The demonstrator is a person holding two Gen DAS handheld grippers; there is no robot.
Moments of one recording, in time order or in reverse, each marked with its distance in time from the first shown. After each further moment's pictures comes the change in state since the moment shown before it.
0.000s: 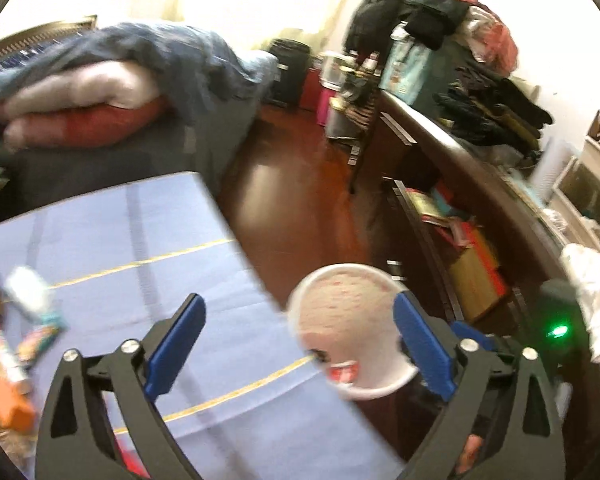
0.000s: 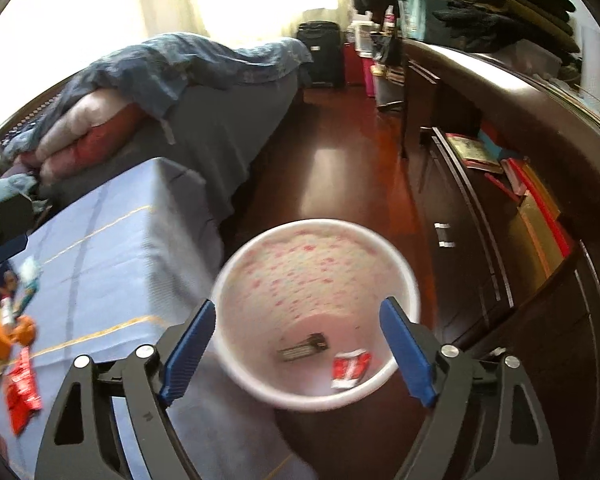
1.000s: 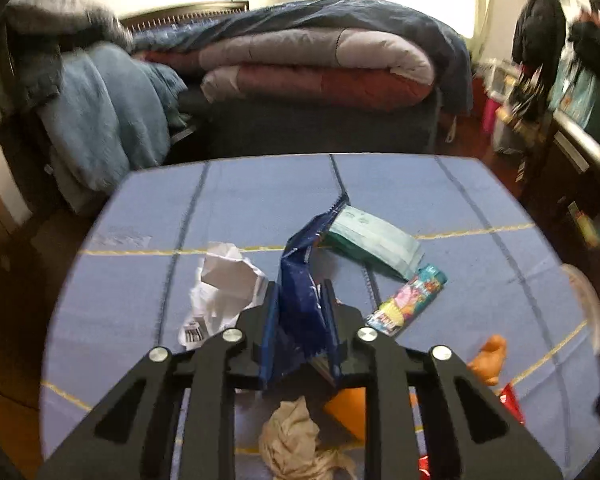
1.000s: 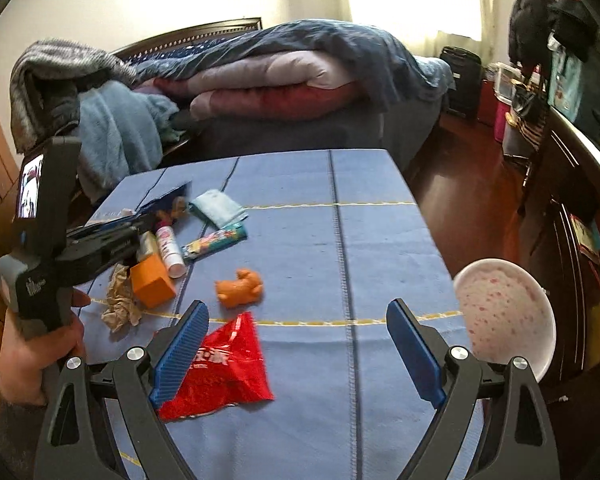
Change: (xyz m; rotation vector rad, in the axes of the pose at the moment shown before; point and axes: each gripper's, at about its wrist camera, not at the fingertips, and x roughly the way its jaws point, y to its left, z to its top) left arm -0.069 0.240 -0.049 -0.214 0.020 0.466; right arm -0.053 0.218 -0.032 -0.346 0.028 0.281
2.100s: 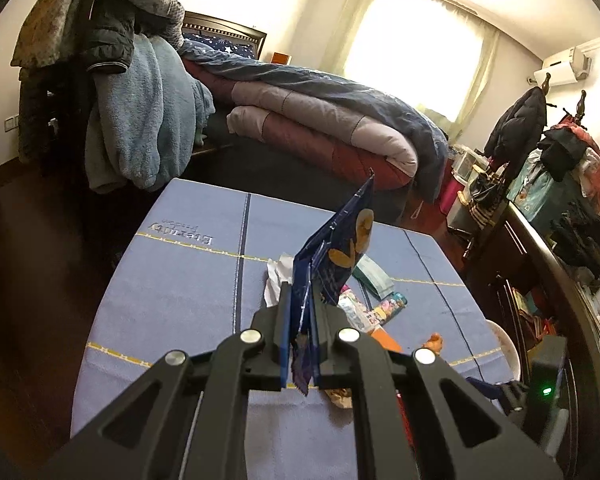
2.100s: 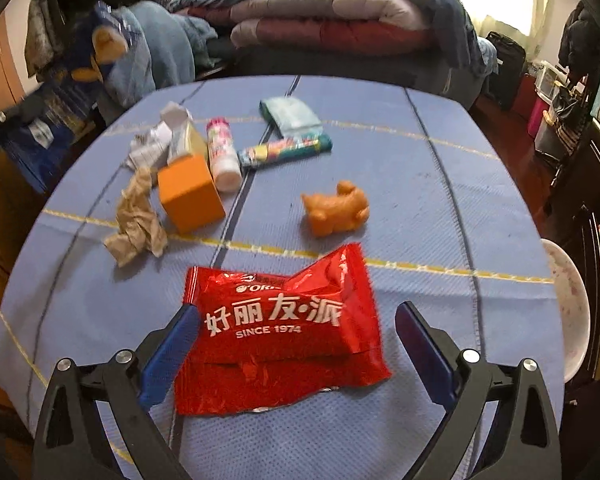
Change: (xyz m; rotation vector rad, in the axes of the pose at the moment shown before) left arm -0.114 0.103 -0.035 -0.194 -0.181 -0.195; right arm 0.062 0.067 -0.041 -0.132 0.183 0.022
